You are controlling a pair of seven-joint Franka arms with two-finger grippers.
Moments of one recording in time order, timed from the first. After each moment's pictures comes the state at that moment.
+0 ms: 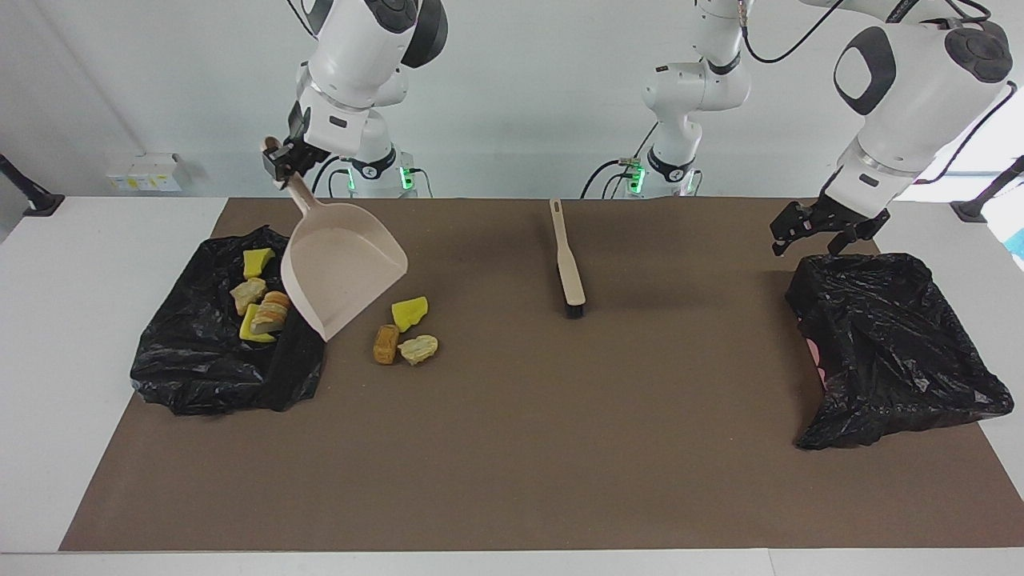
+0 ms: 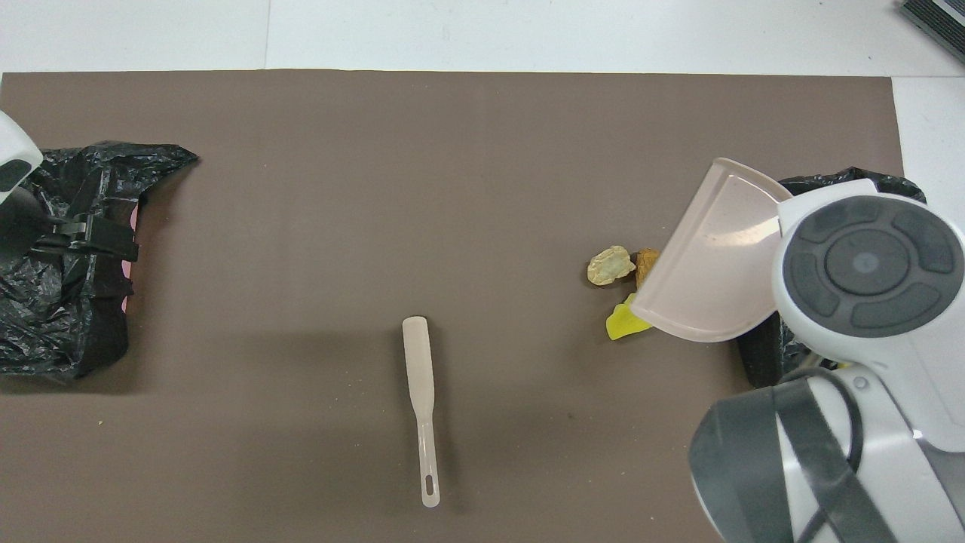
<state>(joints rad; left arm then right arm) -0.02 0.02 0.01 -1.68 -0.02 1.67 0.03 0.01 -0.09 0.33 -1.75 -0.43 1.46 -0.46</state>
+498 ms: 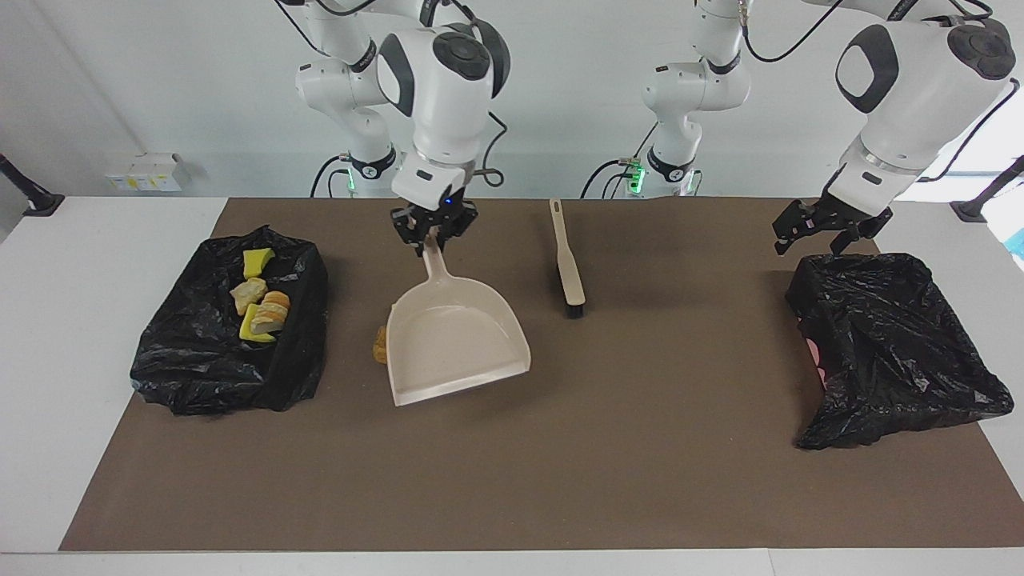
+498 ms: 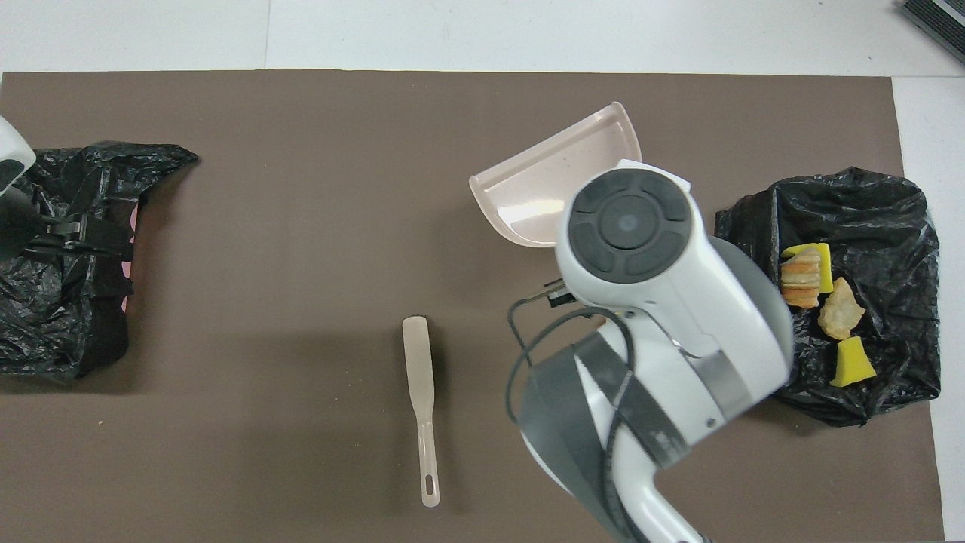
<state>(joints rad) -0.02 0.02 0.01 -1.68 -0.02 1.67 0.03 0.24 0.23 0.33 -1.57 -0.26 1.73 0.35</state>
